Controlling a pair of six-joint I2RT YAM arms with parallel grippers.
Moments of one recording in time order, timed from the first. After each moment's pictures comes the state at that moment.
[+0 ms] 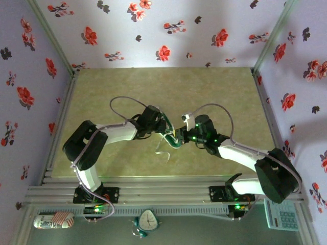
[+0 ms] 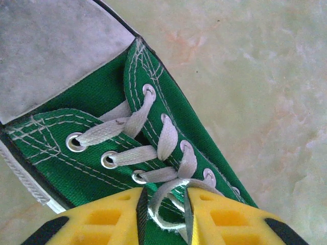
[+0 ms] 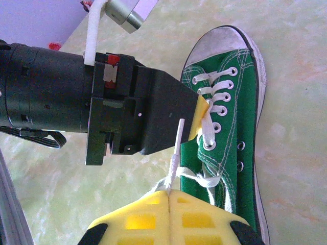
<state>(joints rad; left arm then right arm) -0.76 1.77 0.97 -0.01 0.00 -0.64 0.62 1.28 0.53 0.21 -0.37 0.35</state>
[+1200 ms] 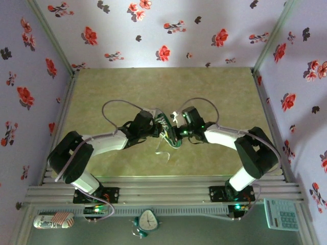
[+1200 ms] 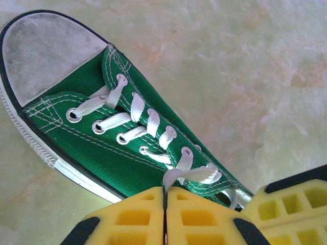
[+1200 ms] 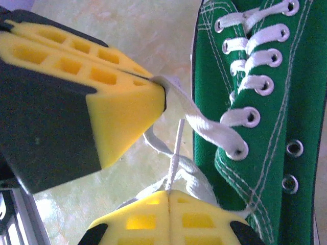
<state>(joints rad) -0.78 1.57 0.78 0.12 0.01 -0.56 0.63 1.59 0.79 -0.01 -0.52 0.29</state>
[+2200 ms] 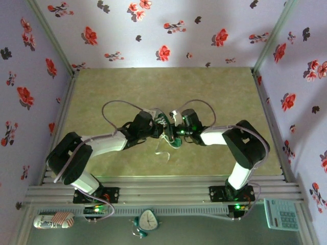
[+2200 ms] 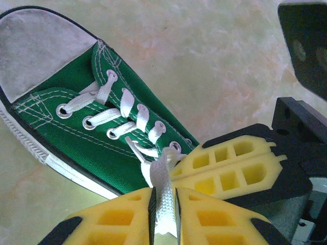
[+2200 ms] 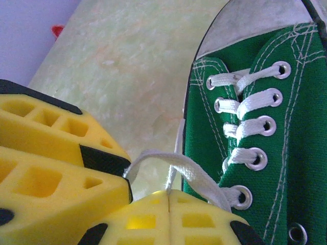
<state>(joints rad) -0.79 1.55 0.76 0.13 0.04 -0.56 0.63 1.74 0.71 0.43 -0.51 0.39</state>
